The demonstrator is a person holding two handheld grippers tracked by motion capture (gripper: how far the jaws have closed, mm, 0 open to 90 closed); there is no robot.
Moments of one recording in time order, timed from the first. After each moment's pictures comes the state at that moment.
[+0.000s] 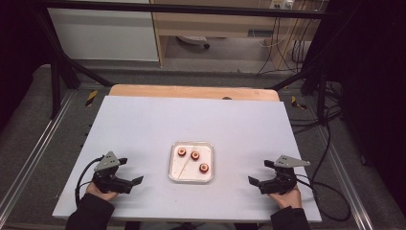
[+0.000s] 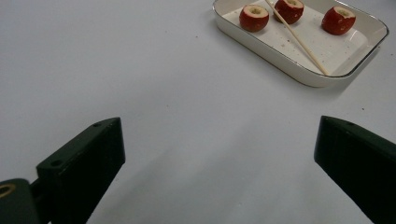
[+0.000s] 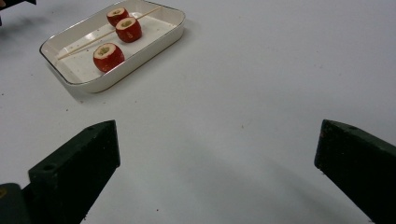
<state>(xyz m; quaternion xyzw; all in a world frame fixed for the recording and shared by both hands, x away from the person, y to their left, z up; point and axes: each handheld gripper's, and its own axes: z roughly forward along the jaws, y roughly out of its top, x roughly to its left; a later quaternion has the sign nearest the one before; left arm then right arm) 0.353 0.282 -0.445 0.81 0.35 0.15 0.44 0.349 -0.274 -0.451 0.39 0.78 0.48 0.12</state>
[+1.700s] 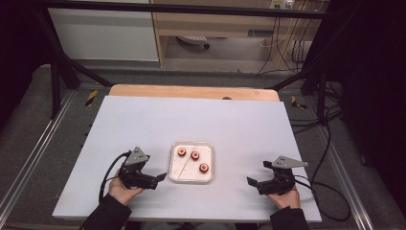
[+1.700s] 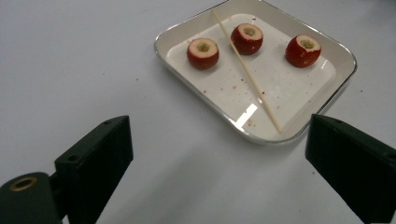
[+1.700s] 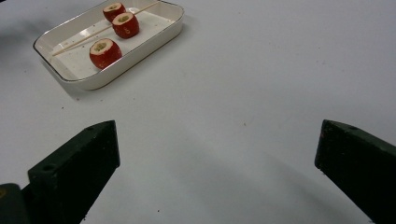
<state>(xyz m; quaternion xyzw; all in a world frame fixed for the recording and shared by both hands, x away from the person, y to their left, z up) 0.357 0.200 -0.421 0.83 0.35 0.14 0.41 0.348 -0.269 -0.454 0.39 0.78 0.47 0.13</state>
